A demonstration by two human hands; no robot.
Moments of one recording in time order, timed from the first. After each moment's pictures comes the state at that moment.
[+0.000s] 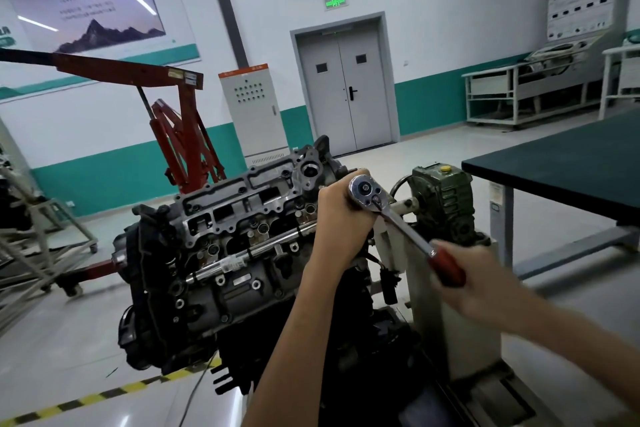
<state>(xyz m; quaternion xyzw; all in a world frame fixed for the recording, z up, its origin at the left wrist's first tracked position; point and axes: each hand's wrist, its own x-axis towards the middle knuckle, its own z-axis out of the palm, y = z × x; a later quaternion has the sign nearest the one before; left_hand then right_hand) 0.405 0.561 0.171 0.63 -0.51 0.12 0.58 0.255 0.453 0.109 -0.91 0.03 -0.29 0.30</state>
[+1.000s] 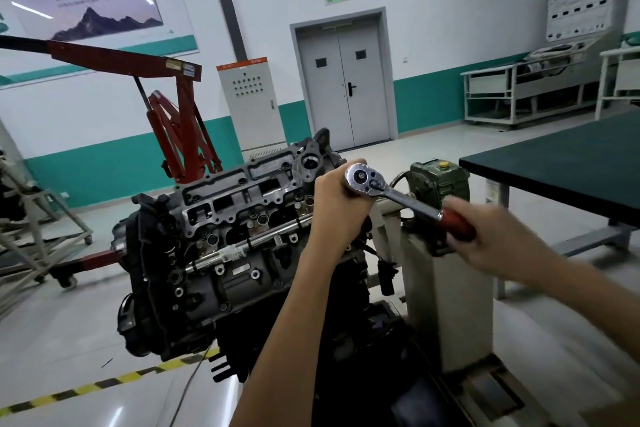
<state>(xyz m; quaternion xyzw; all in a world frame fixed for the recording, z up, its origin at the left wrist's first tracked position) 0.405 0.565 0.176 0.63 -0.50 0.14 0.57 0.257 0.424 0.136 -0.94 0.07 -0.32 0.12</state>
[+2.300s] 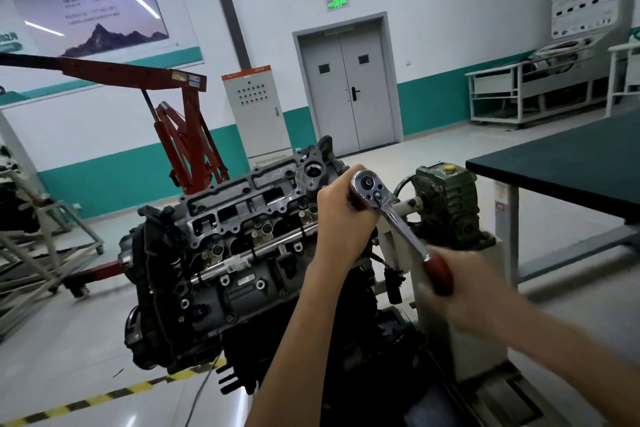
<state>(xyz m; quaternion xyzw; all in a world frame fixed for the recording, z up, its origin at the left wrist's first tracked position) 0.407 0.561 0.170 0.61 -0.52 0.19 0.58 0.268 0.474 0.110 -0.90 0.10 -0.32 0.28</state>
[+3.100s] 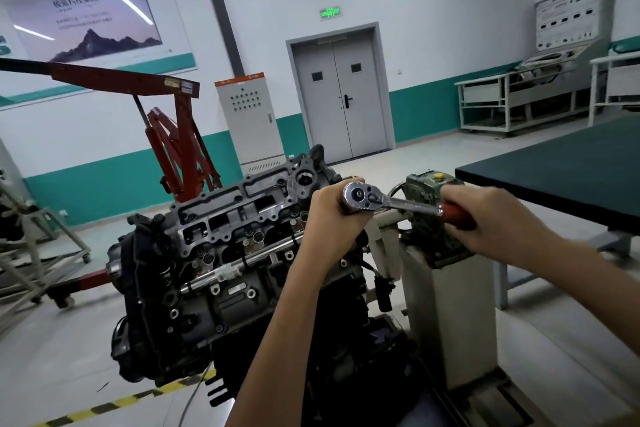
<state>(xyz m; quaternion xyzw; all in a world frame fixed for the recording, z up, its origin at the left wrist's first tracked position) 0.411 0.567 0.181 0.66 -0.53 0.10 0.52 0.262 0.405 0.163 -0.93 0.07 -0.35 0.04</state>
